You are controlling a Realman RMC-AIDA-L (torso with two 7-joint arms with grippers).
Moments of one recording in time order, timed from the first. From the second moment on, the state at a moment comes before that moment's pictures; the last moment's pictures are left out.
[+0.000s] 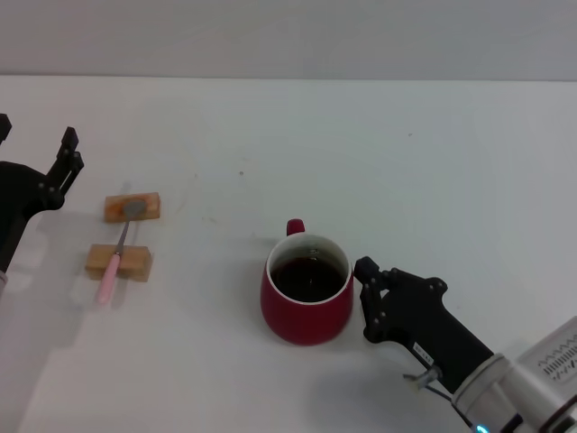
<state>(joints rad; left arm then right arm) -0.27 -2.06 2.09 0.27 -0.54 1.25 -0.03 0.42 2.09 -0.24 0.55 -1.59 -1.23 0.03</state>
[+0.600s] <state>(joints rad) -0.27 -2.07 2.07 0.27 -0.53 1.25 -0.03 0.27 2.09 -0.07 0.41 -1.59 -1.41 0.02</state>
